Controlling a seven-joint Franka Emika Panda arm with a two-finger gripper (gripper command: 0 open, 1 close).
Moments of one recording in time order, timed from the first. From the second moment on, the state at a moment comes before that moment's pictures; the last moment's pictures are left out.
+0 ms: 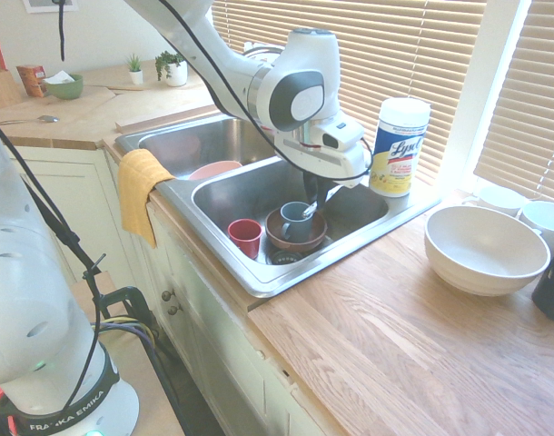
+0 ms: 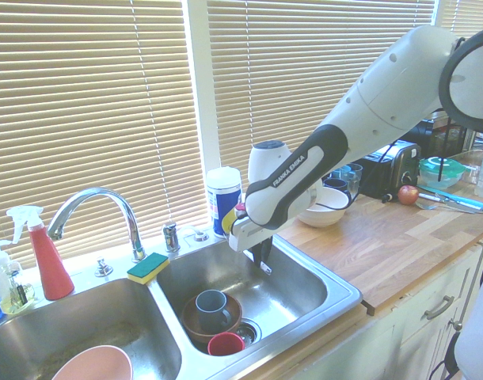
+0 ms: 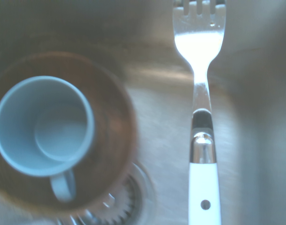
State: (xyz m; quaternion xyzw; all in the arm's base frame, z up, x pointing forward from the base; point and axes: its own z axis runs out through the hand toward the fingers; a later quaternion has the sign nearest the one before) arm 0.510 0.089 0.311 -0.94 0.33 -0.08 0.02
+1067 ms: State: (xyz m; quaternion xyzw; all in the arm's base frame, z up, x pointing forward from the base) arm 0.546 0.131 0.169 -0.93 0.37 -0.06 -0.03
